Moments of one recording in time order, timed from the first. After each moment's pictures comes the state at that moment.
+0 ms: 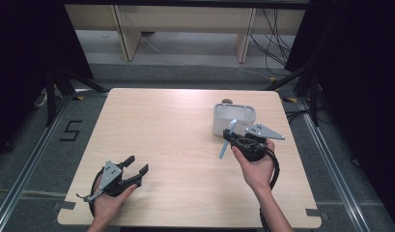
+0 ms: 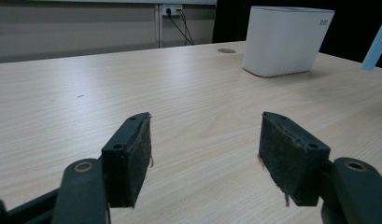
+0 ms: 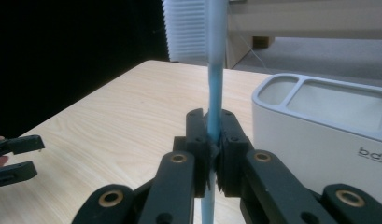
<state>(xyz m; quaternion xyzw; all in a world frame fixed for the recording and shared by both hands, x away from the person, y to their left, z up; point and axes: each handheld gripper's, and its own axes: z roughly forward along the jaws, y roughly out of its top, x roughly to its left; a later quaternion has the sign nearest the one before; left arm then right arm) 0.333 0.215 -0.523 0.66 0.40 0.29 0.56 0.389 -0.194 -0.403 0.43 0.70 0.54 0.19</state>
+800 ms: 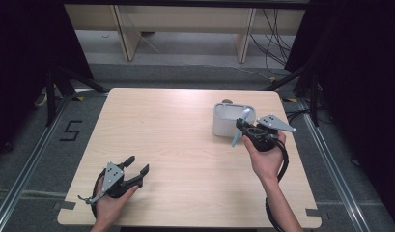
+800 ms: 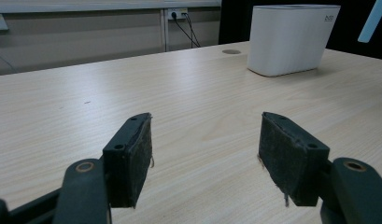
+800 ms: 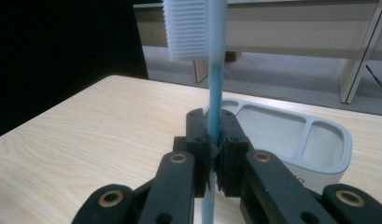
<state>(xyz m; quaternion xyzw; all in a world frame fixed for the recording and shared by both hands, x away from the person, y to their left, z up) 0.329 0.210 -0.524 0.66 0.39 0.31 0.56 0.408 -0.220 -0.389 0.44 0.67 0.53 0.26</state>
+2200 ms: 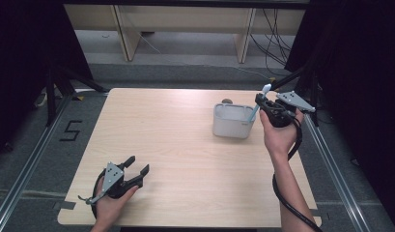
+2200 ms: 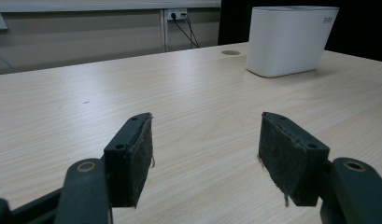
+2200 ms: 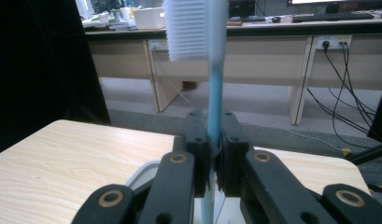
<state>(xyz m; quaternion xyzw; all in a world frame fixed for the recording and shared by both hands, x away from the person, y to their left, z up) 0.329 0.209 -0.524 0.66 0.39 0.31 0.56 0.449 -0.256 -0.349 0.48 0.62 0.53 0.33</state>
